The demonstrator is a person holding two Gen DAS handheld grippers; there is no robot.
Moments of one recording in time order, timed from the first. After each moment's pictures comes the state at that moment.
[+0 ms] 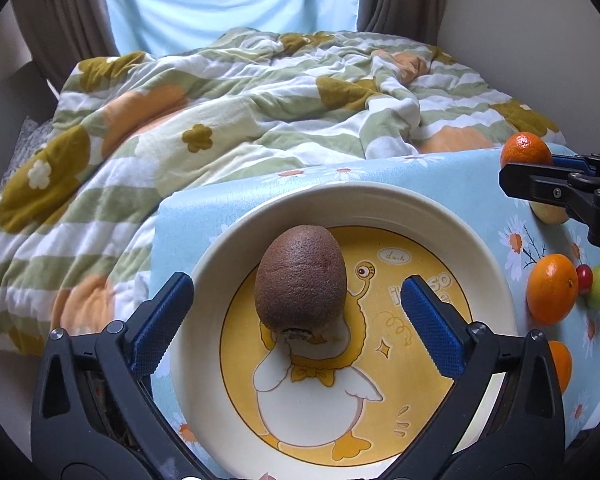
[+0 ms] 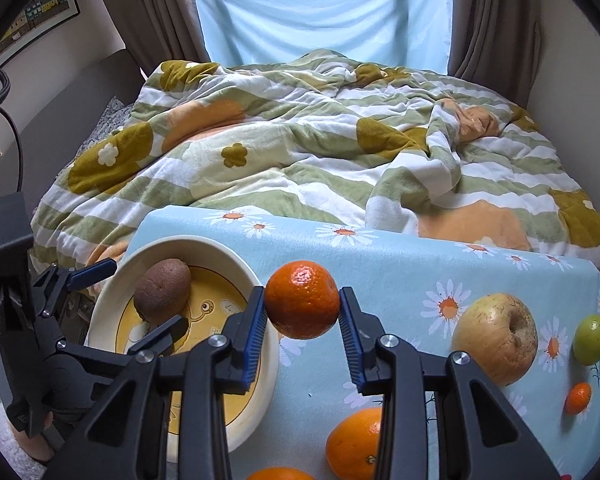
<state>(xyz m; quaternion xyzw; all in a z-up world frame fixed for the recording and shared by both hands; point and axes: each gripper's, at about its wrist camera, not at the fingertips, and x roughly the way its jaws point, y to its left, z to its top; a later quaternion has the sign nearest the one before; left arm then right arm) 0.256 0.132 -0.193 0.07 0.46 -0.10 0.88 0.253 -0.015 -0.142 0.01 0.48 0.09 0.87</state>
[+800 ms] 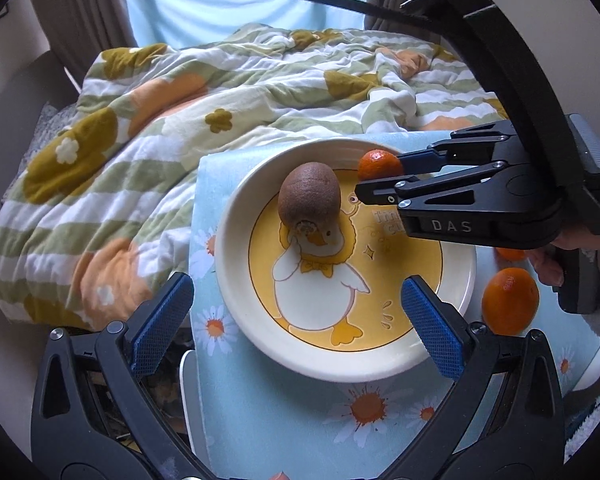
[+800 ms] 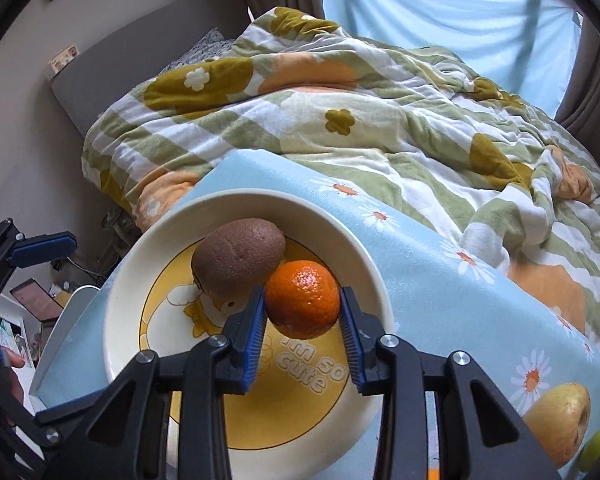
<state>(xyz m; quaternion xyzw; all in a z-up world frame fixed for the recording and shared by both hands) 0.179 0.152 -0.161 0.06 0.47 -0.08 0.88 0.265 0.054 -0.189 -0.10 0.50 0.27 0.82</state>
